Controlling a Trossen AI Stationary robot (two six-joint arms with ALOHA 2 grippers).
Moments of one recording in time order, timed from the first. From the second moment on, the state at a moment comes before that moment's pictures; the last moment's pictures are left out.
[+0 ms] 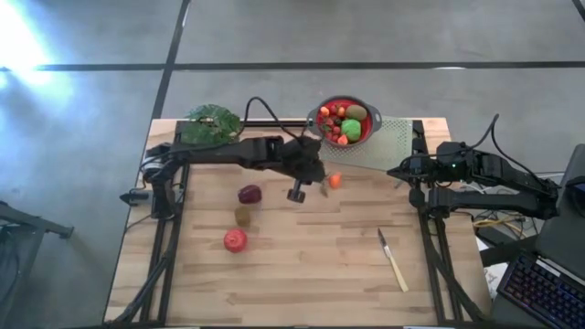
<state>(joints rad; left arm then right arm) 0.12 1.83 1.70 -0.60 0.01 0.53 -0.20 0.45 0.75 -0.83 0.02 -0.08</state>
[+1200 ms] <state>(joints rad) 0.35 1.88 1.76 -0.42 -0.25 0.87 -0.20 0.45 0.75 -0.83 0.02 -0.08</state>
